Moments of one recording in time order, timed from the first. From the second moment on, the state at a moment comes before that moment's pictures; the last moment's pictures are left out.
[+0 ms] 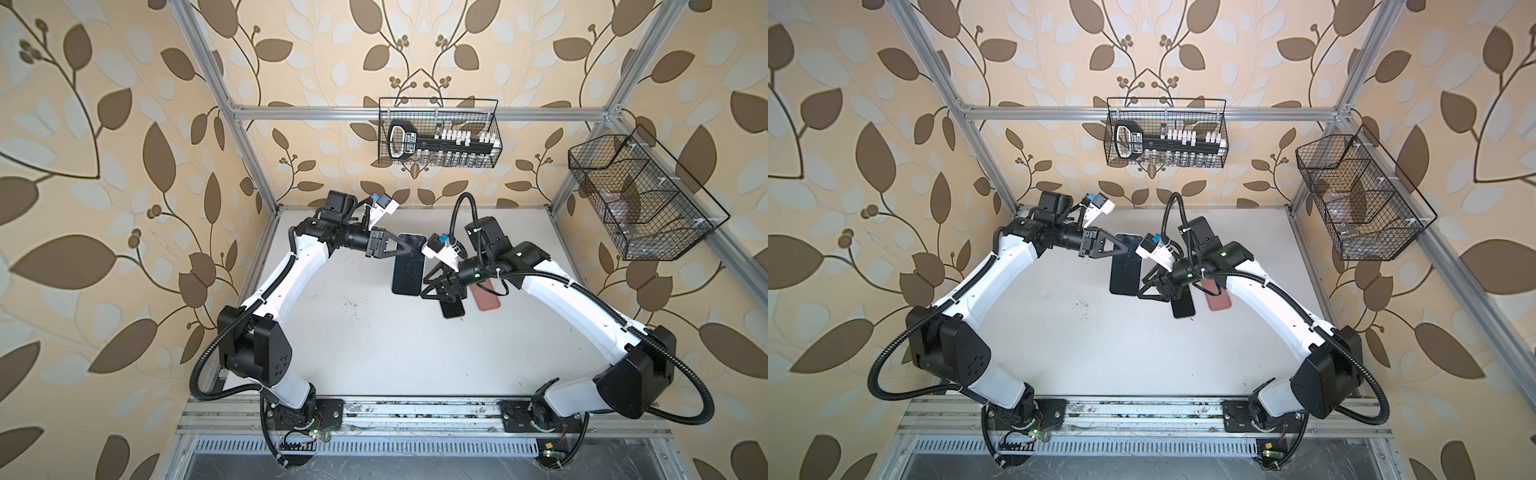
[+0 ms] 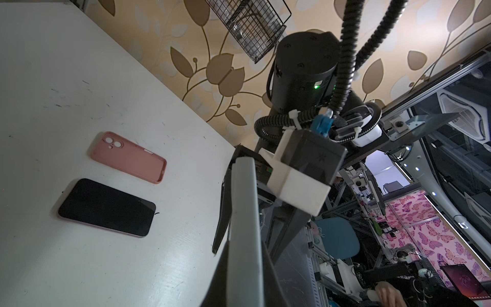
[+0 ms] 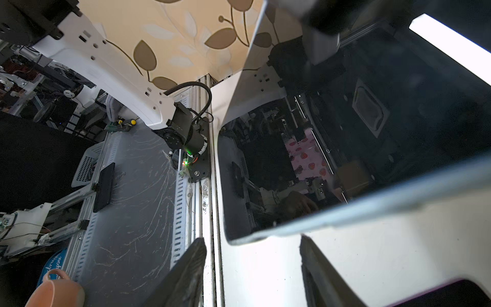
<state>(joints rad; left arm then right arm) -0.27 1.58 1.51 -0.71 1.33 -0.01 0.54 1.47 1.36 -0.78 -0.81 -0.26</state>
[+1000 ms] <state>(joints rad) -0.27 1.60 1.56 -0.77 1.35 0.05 0.58 1.50 1.41 -0.84 -0.83 -0.34</state>
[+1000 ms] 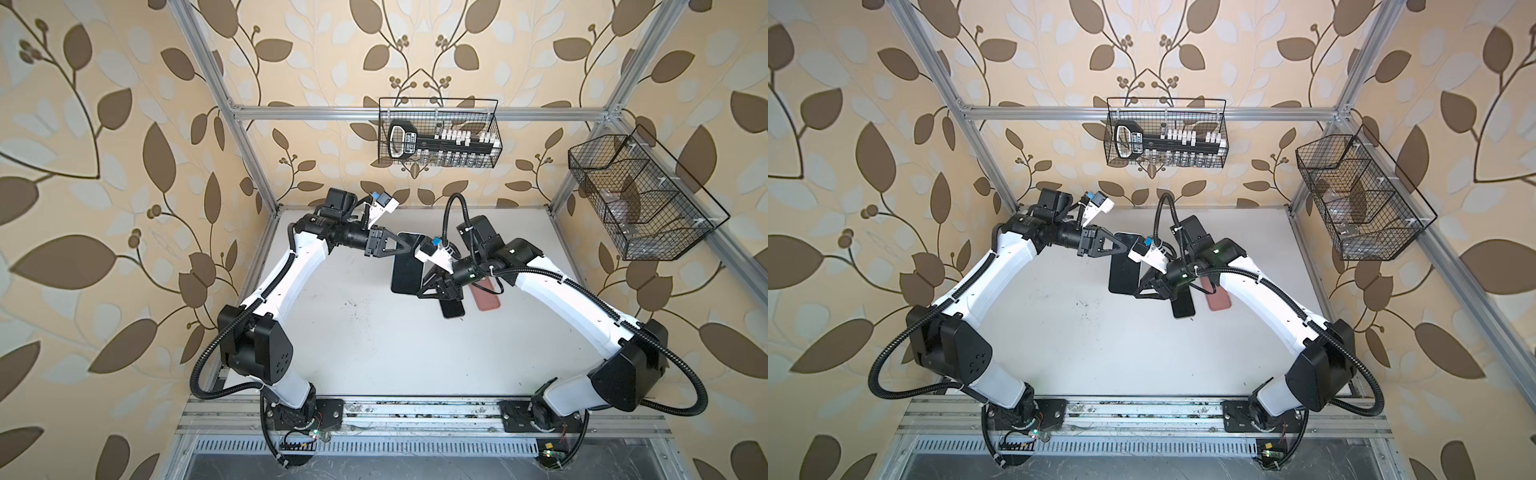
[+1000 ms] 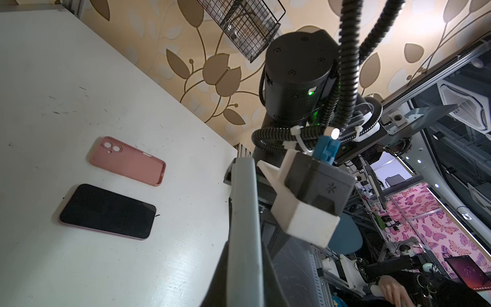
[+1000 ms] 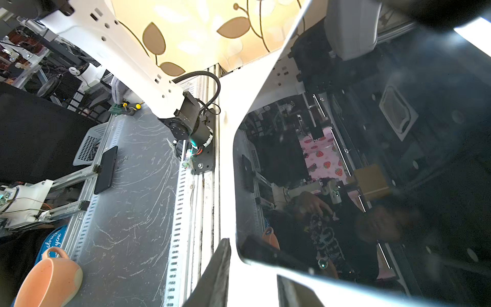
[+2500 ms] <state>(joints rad) -0.28 1.62 1.61 -0.80 1.55 -0.01 0.70 1.44 1.43 -0.85 -0.75 -0.39</state>
